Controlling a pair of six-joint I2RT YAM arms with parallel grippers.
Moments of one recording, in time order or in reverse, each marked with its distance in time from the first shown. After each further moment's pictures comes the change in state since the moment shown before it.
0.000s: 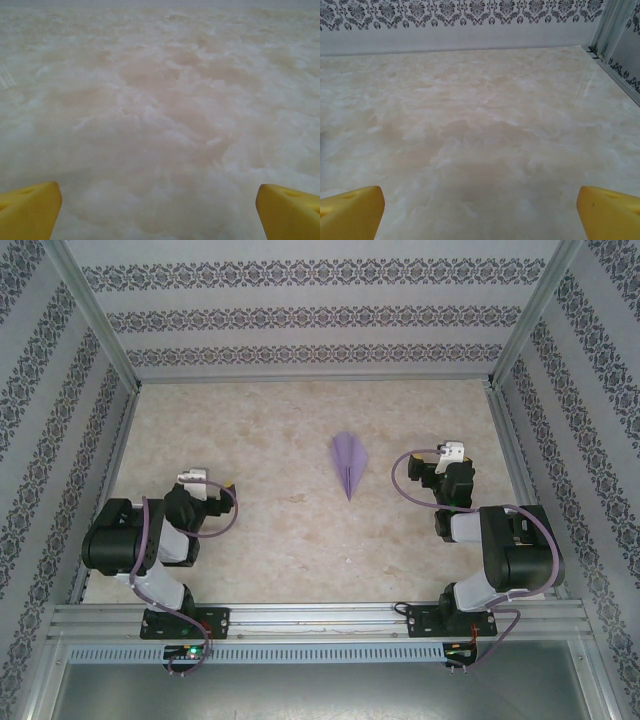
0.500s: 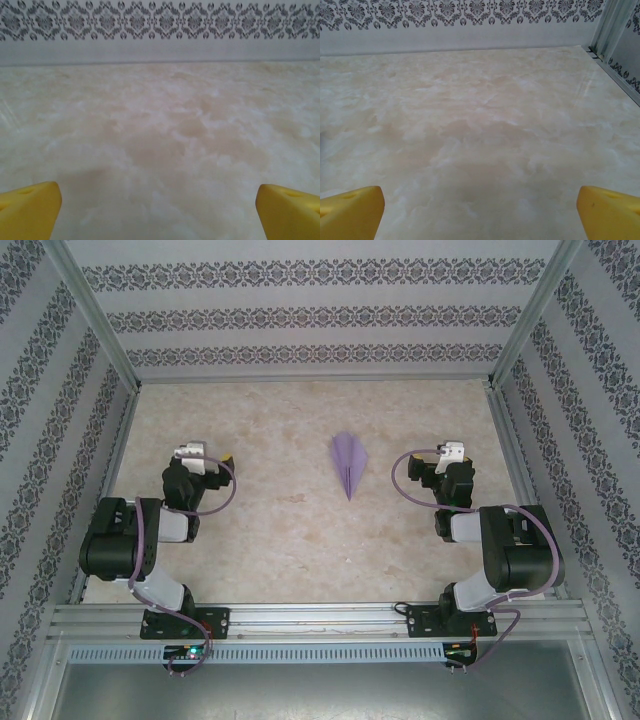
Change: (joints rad) left arm -0.001 -0.040 0.224 -0.175 -0.023 -0.004; right arm 0.000 0.000 0.000 0.000 0.000 0.000
